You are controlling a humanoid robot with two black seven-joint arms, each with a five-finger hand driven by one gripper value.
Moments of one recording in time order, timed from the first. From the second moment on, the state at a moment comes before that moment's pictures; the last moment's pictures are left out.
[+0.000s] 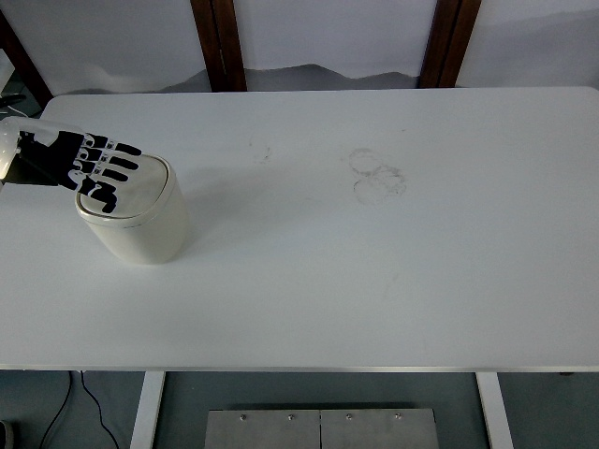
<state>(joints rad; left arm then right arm) -1.53 0.99 0.28 -1.20 0.00 -0.61 0.32 0.05 0.00 0.22 0.16 -0.38 -0.02 -0.06</state>
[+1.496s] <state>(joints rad) -1.38 0.98 -0.12 -0.83 -0.40 -0.61 -0.02 0.05 0.00 0.22 0.16 -0.38 -0.02 -0.06</state>
